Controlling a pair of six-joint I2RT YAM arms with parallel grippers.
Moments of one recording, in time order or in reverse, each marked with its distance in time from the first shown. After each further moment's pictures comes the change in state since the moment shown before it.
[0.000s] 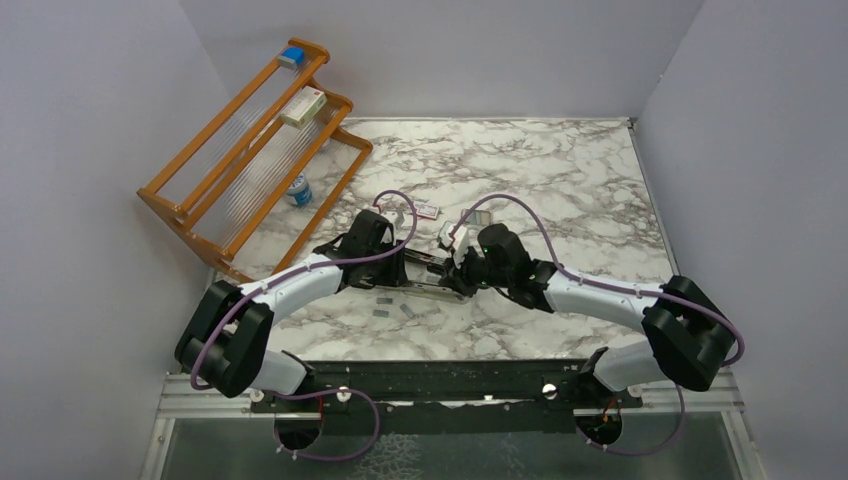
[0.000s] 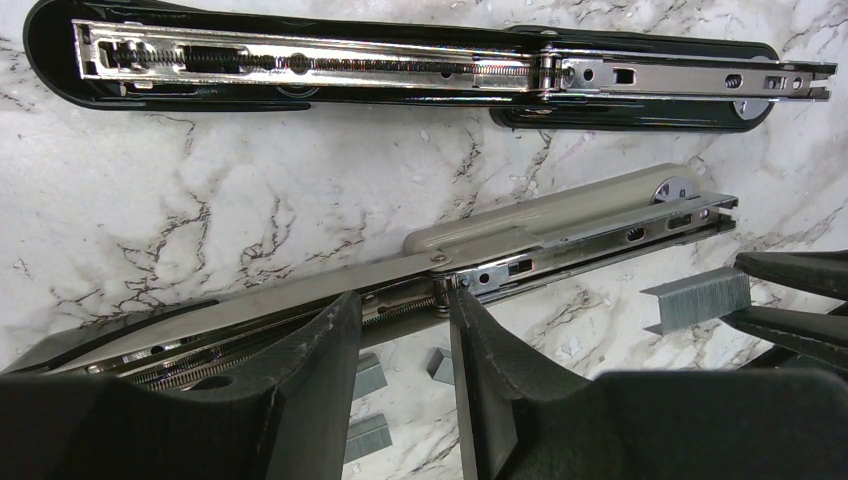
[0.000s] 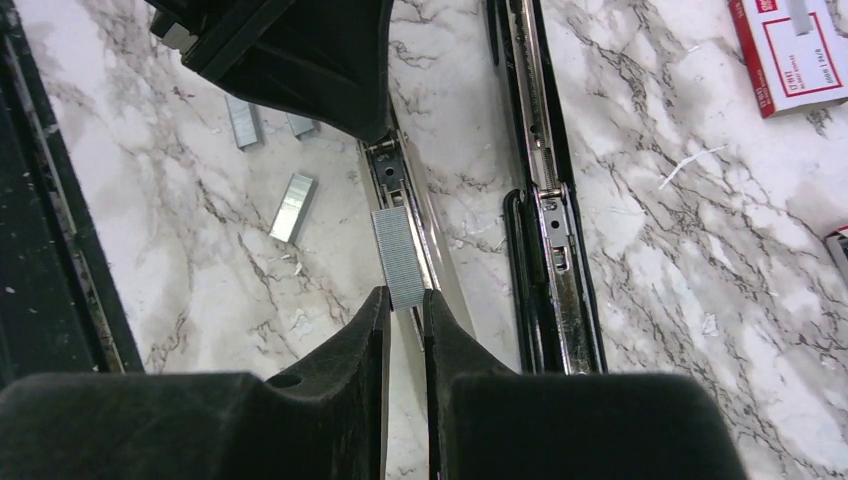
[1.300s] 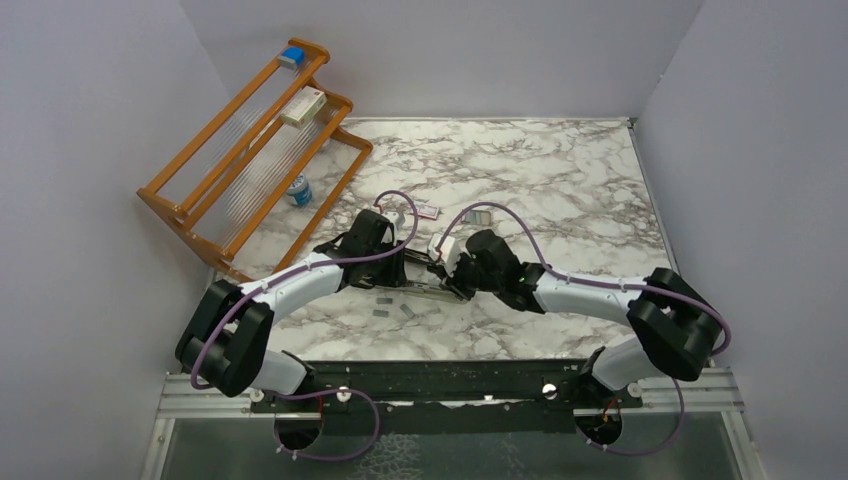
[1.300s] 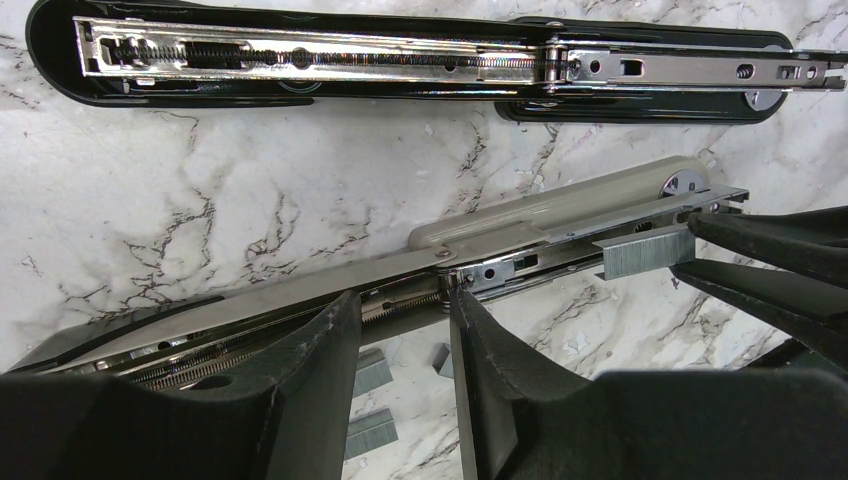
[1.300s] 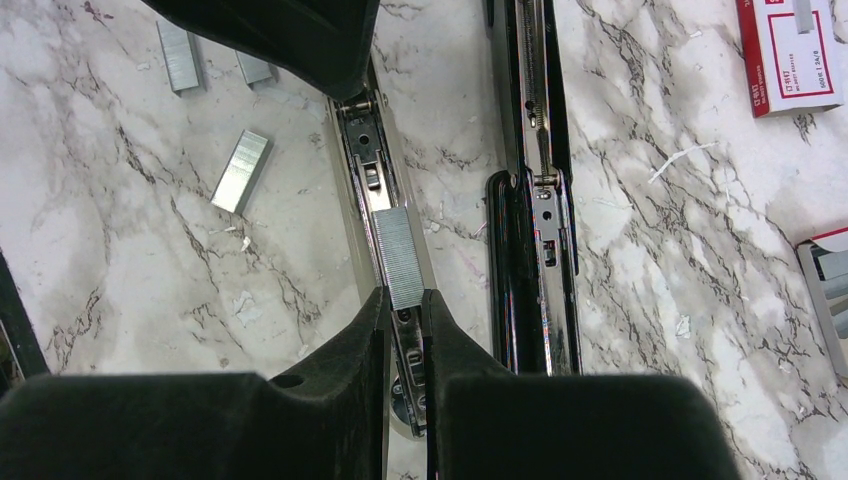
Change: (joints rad) left arm -0.002 0.003 0.011 -0.024 -0.003 0.018; right arm 0.057 0.069 0.012 -0.013 0.111 -0.154
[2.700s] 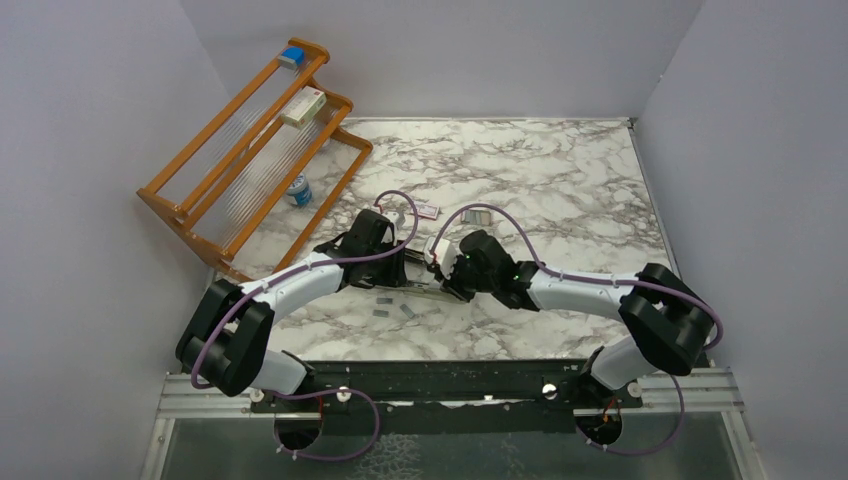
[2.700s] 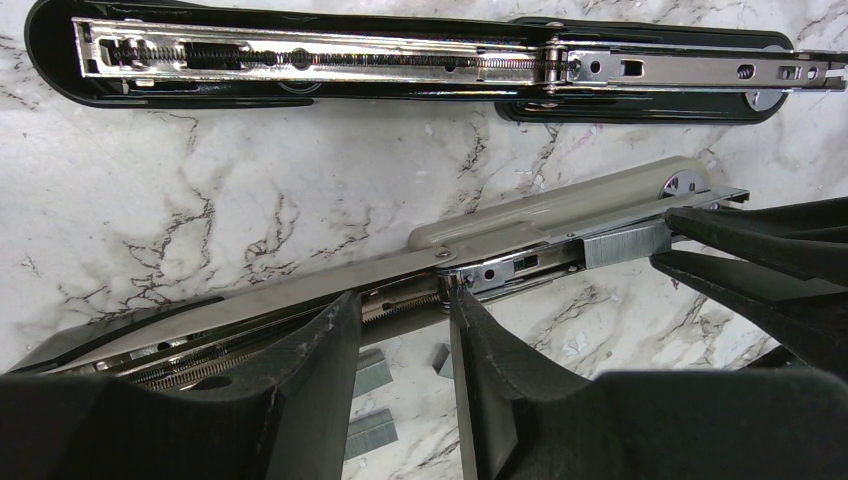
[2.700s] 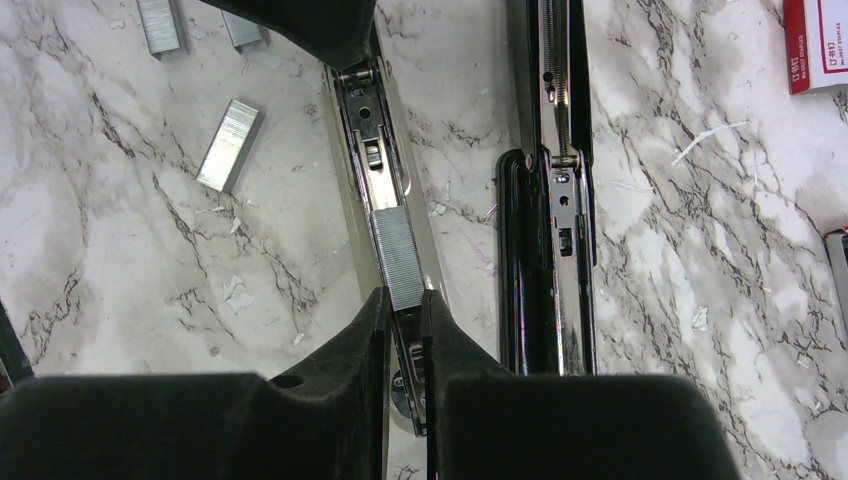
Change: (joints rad) left arm 0.000 0.003 0.002 -0.001 0.000 0.000; right arm 0.006 0.042 0.030 -0.060 0.019 -0.019
